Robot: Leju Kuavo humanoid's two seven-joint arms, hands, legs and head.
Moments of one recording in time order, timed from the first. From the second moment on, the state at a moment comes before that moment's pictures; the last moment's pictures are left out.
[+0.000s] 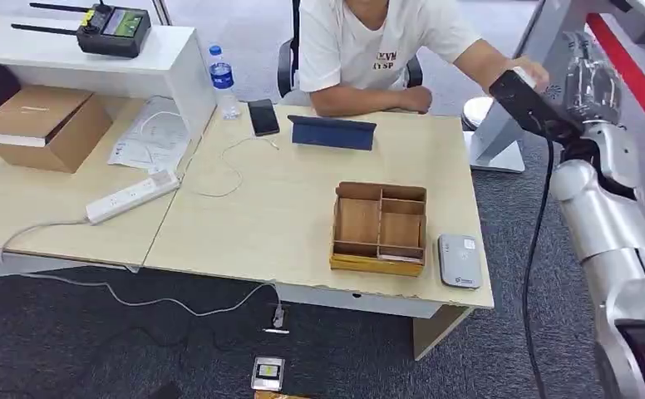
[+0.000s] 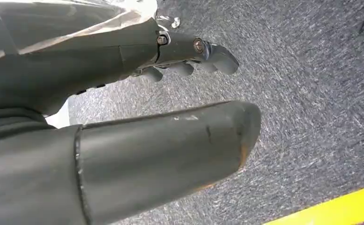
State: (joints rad) left arm -0.14 0.12 0.46 -0.19 -1.07 0.13 0.00; right arm -1.11 -0.25 0.35 -0.53 0.91 -0.28 -0.18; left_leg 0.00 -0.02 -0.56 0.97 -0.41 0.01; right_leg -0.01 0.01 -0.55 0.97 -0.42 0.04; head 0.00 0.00
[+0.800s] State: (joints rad) left arm -0.13 0.12 0.46 -0.19 -1.06 0.13 0.00; right arm -1.15 -0.21 0.39 -0.41 0.88 -0.28 -0.21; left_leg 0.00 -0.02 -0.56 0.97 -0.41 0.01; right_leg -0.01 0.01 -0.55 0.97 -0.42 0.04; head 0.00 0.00
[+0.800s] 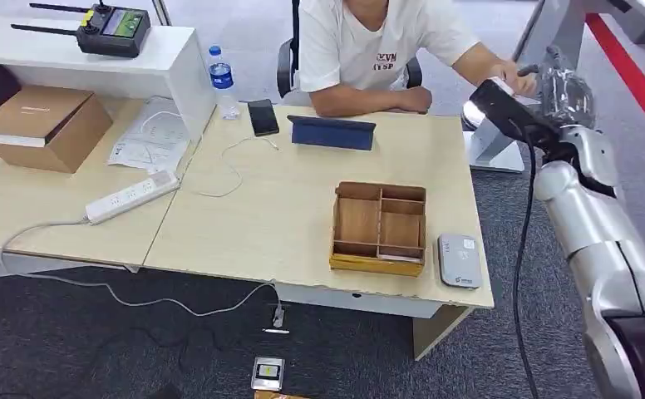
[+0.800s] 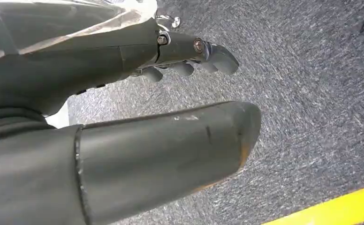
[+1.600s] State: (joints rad) left arm -0.13 0.12 0.46 -0.19 -1.05 0.15 -0.01; right arm -1.15 -0.20 0.41 -0.40 0.82 -0.23 -0.25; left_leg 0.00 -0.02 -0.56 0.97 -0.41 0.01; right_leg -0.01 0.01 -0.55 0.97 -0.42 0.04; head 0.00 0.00
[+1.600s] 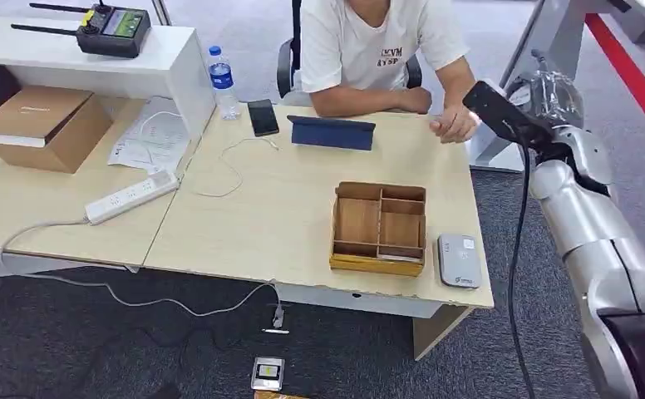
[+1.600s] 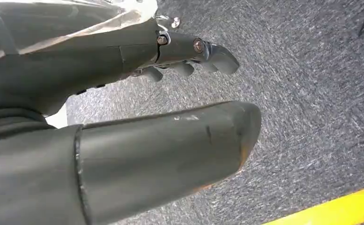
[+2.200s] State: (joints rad) left arm -0.12 0.12 0.46 -0.19 -1.03 0.16 0.01; right arm -0.83 -0.43 0.39 -0.71 0.53 -0.14 -0.16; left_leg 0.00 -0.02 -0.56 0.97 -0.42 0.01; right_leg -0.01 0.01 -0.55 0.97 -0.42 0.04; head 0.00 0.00
